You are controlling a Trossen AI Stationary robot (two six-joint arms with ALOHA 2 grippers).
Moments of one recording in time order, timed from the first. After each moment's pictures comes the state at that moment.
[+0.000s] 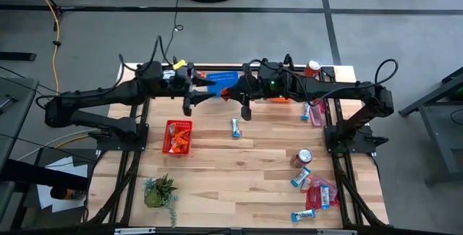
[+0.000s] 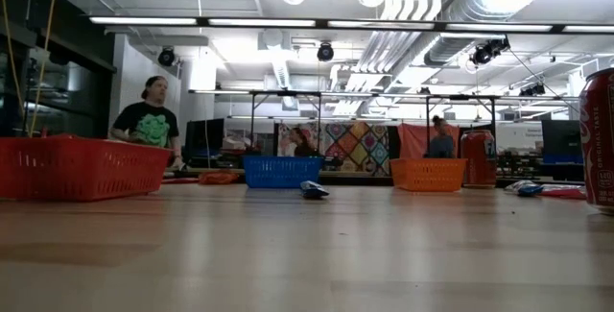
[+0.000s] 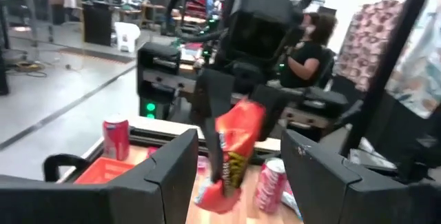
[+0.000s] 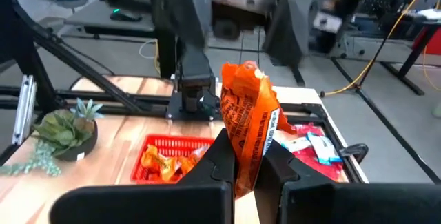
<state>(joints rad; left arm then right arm) 0.26 1.06 0.92 0.14 0.22 -0.14 -0.14 1.55 1.41 -0.11 -0.10 -0.13</state>
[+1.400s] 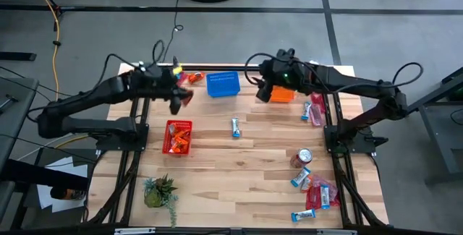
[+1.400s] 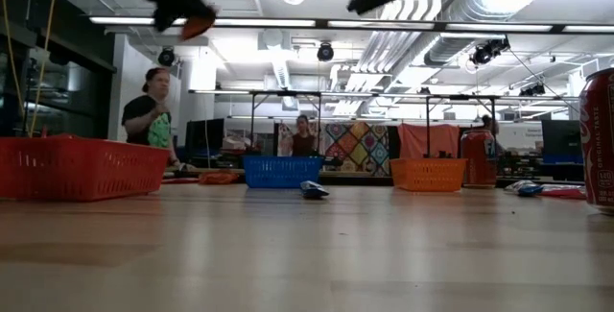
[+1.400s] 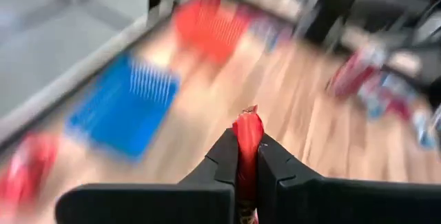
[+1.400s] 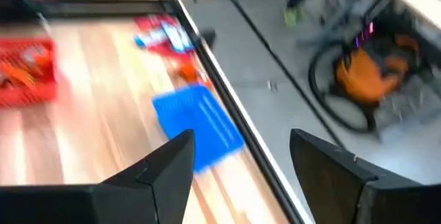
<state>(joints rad) 0.39 0.87 0.91 -0.60 0.08 -0.21 -0.21 1.39 1.41 -0.61 0.39 -0.11</state>
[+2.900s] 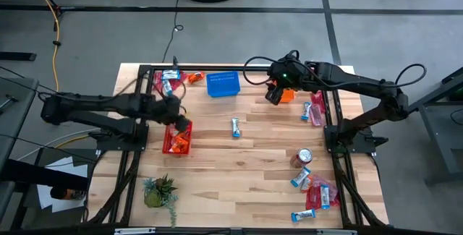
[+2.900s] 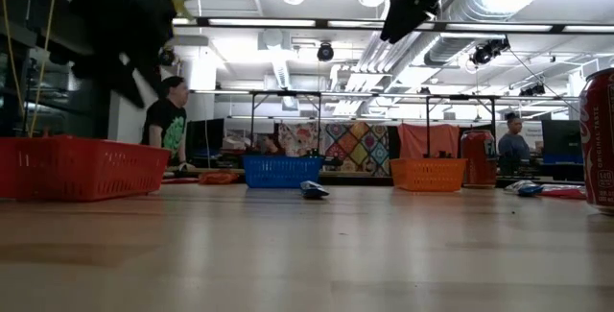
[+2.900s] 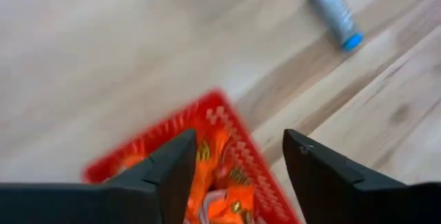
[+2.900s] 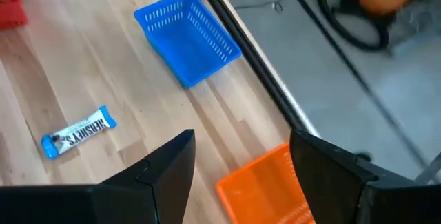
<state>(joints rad) 0.08 0.97 0.75 -0.82 -0.18 -0.90 -0.28 1.37 1.40 -0.91 0.35 0.06</state>
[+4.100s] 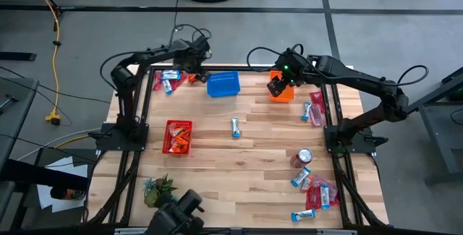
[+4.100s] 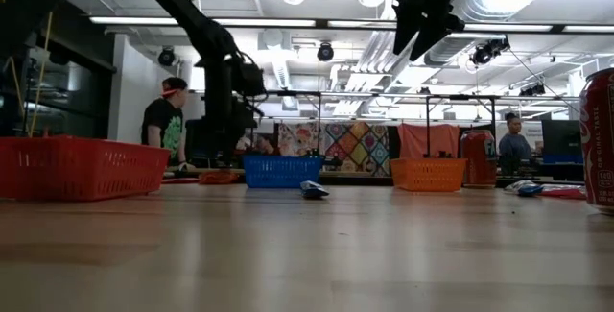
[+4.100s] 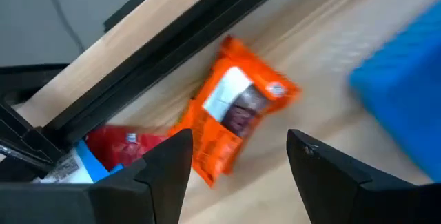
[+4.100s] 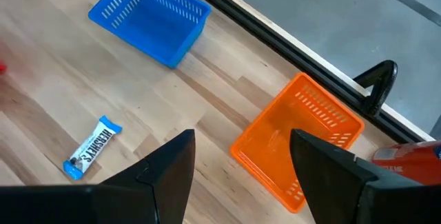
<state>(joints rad) 0.84 1.98 1.45 -0.86 -0.12 -0.08 -0.39 1.38 1.40 -1.01 0.26 0.39</state>
